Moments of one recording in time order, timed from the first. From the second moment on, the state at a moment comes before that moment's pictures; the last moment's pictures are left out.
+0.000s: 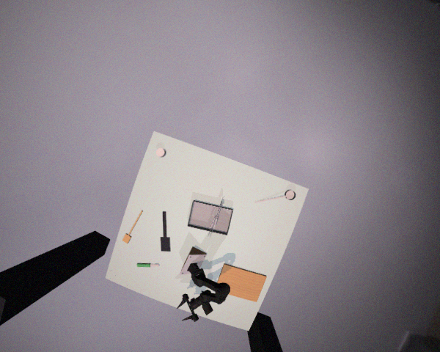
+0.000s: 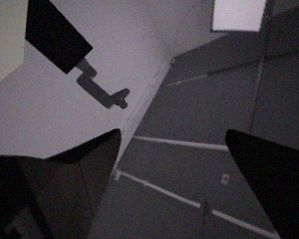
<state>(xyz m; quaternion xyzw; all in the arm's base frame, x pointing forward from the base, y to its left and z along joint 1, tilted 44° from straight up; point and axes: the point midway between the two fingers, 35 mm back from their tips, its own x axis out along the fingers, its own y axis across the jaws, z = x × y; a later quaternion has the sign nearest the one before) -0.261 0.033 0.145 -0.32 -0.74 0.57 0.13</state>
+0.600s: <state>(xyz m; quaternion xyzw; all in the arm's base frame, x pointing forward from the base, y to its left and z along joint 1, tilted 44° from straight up) -0.280 -0.079 0.192 -0.15 -0.72 0.68 0.03</state>
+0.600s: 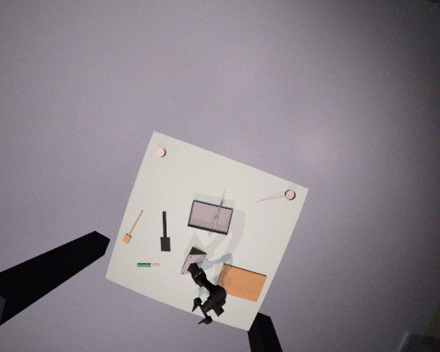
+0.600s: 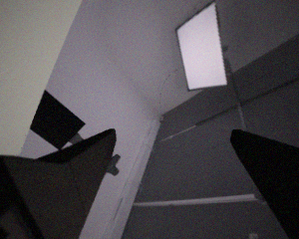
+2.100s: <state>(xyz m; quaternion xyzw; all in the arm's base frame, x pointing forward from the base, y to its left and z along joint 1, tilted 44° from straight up) 0.108 -0.334 0.347 0.26 -0.36 0.61 -0.66</state>
